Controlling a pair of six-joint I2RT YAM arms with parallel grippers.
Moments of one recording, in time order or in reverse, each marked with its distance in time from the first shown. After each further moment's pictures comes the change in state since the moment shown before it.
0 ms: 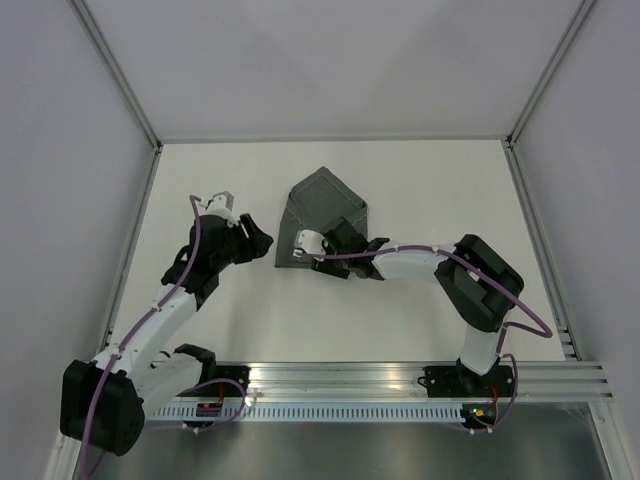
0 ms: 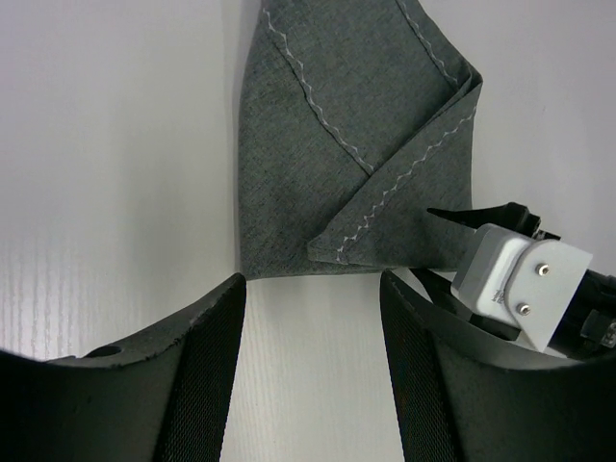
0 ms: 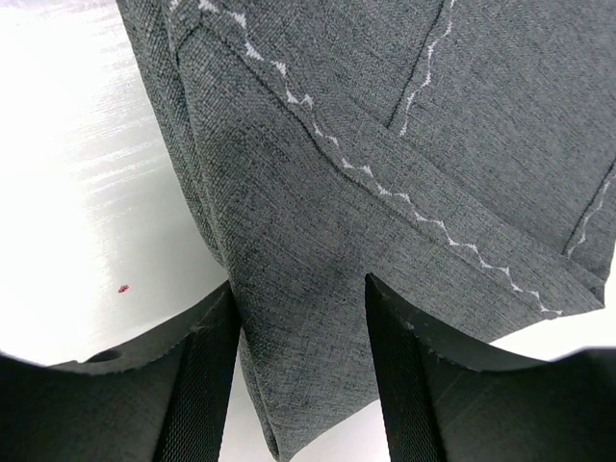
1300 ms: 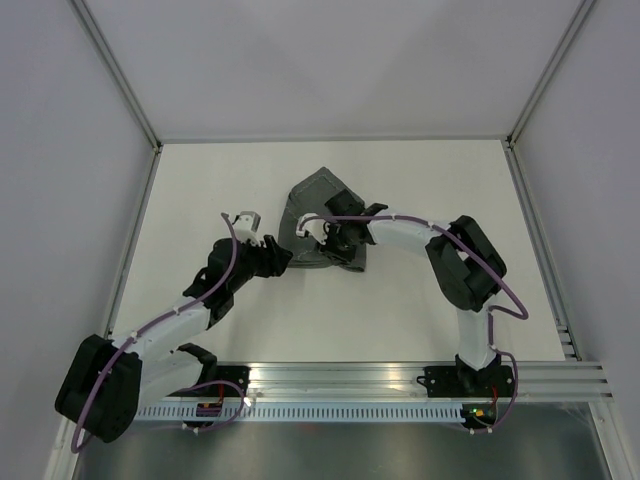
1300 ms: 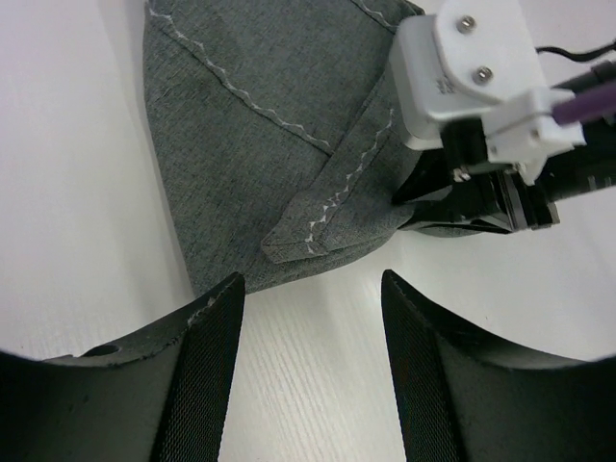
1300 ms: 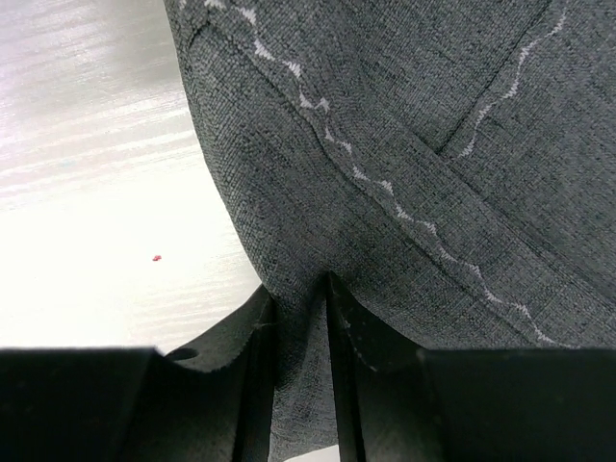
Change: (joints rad) left arm -0.158 0.071 -0.262 0.472 -0.006 0.121; right arm -0.140 0.156 0.310 -0.413 -0.366 -0.014
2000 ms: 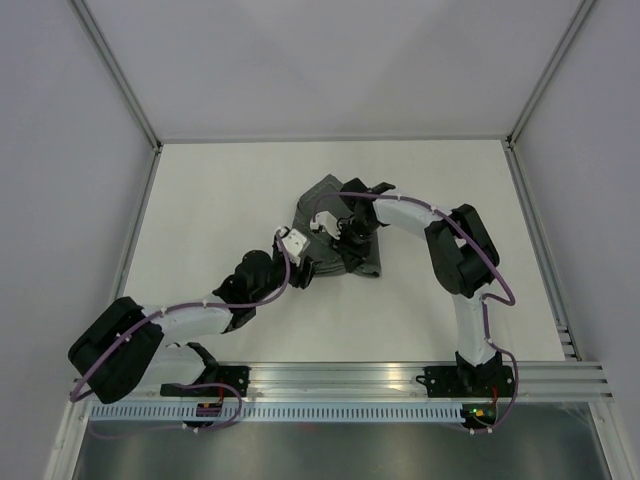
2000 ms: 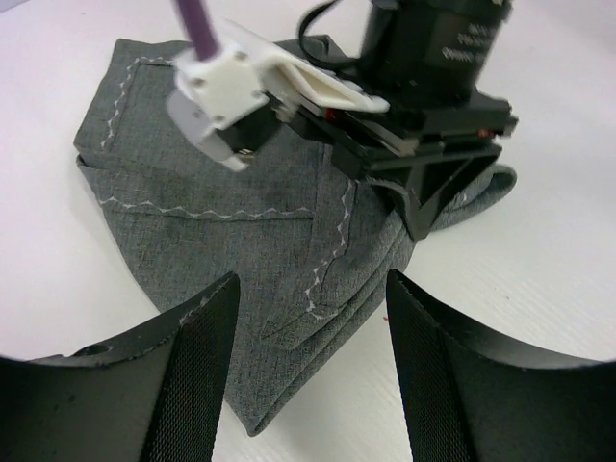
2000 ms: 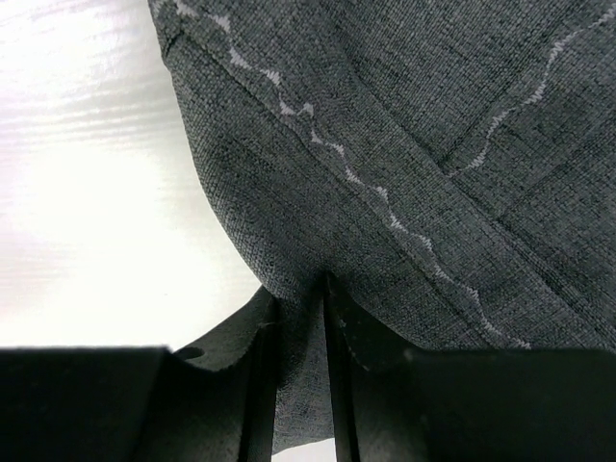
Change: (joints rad) left arm -0.258 0.164 -0.014 0.337 -0.072 0.402; right arm -0.114 0.114 0.195 -0.400 -0.213 -0.137
